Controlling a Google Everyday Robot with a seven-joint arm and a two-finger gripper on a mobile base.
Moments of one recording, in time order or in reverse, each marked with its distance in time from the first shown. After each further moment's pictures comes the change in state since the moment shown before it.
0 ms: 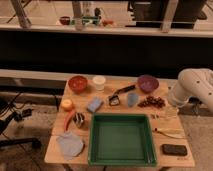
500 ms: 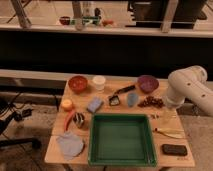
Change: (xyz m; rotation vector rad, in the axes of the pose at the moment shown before) arm -0.016 0.014 -0.018 0.017 0.092 -0.047
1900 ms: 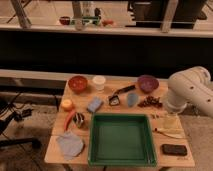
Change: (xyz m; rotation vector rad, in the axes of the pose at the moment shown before) arm -0.022 0.045 -0.037 -0.020 0.054 -0.007
